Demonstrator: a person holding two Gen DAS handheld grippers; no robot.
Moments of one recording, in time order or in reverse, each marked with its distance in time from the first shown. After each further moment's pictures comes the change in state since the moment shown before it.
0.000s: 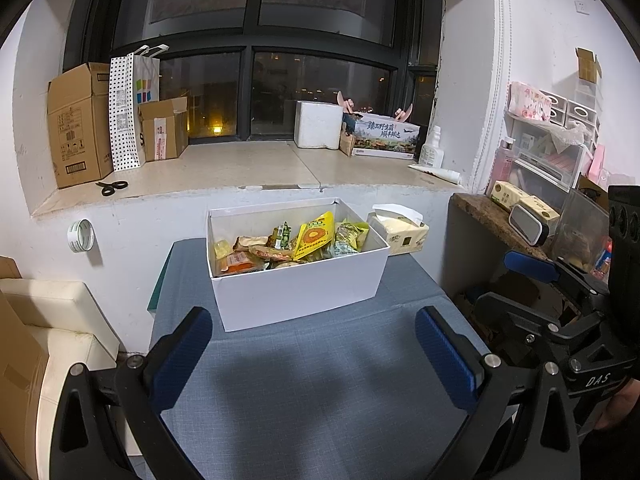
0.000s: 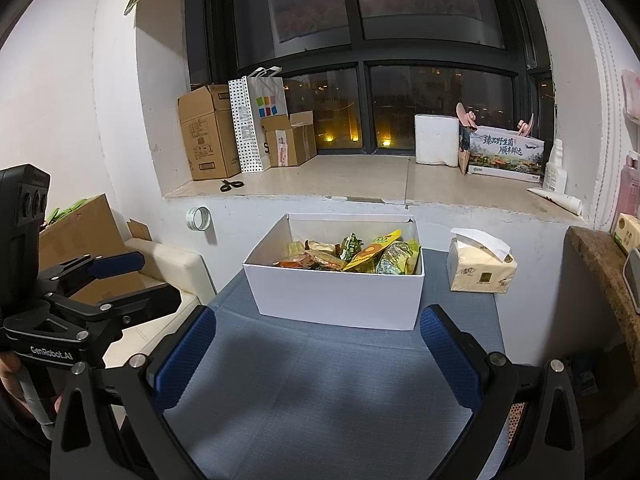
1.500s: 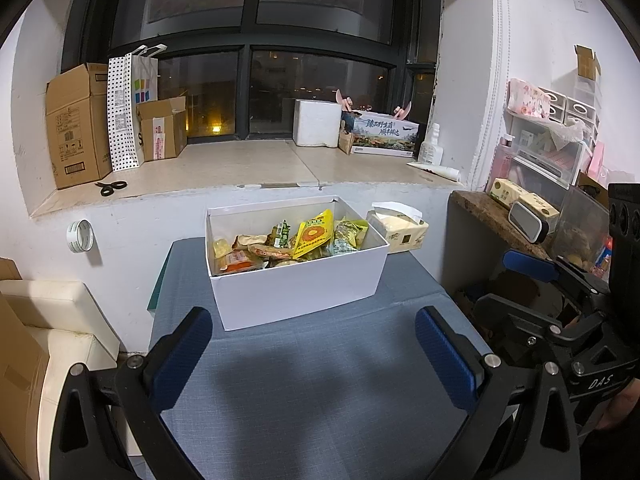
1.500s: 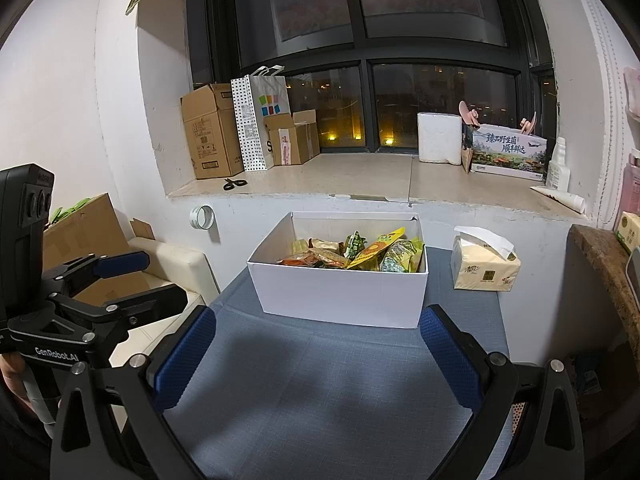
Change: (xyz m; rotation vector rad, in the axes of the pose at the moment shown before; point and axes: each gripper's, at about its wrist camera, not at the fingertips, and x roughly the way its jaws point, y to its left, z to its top) left arm 0.002 -0.002 -0.002 0.010 0.005 0.000; right arm -0.001 0.001 -0.002 0.000 0.003 0.013
